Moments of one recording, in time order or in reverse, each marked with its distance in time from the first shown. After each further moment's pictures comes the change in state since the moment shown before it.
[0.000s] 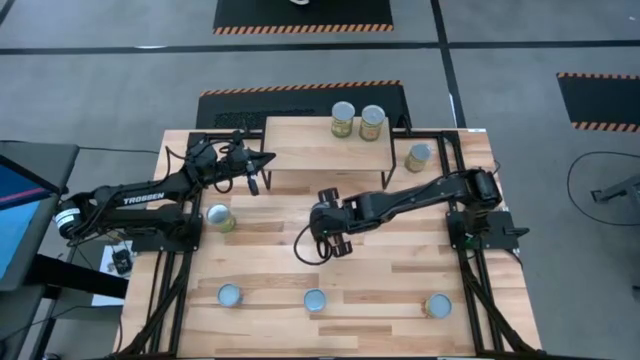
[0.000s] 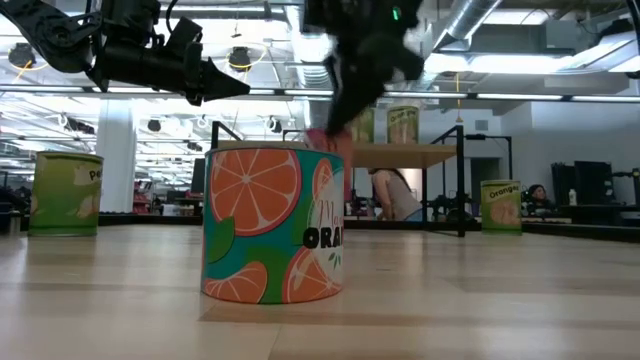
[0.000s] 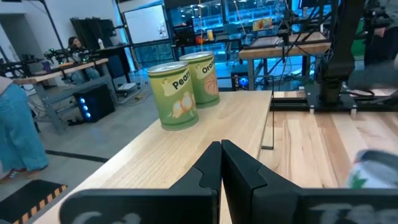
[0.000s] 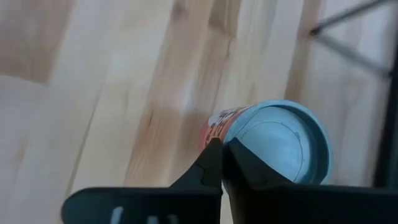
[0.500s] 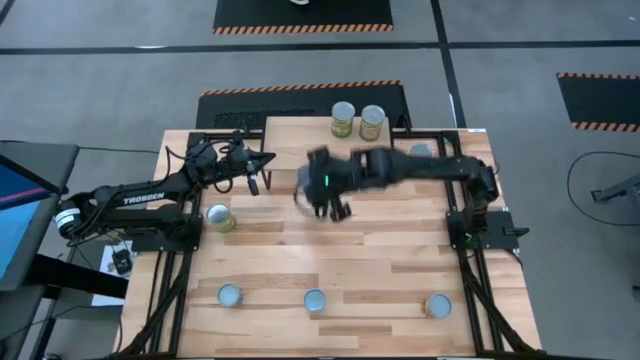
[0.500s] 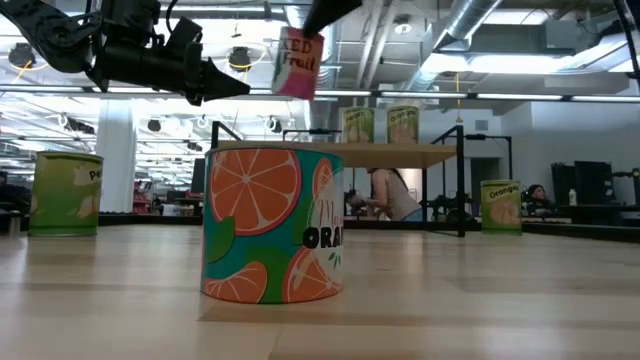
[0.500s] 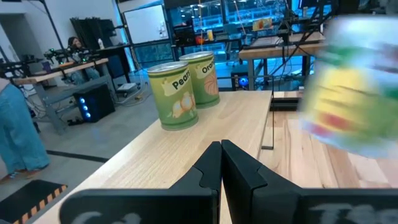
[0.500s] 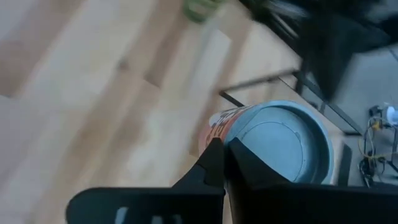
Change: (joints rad) left arm 0.000 0.000 0.000 0.000 0.000 0.000; right arm -0.141 -0.002 0.457 -0.255 -0.069 -0.344
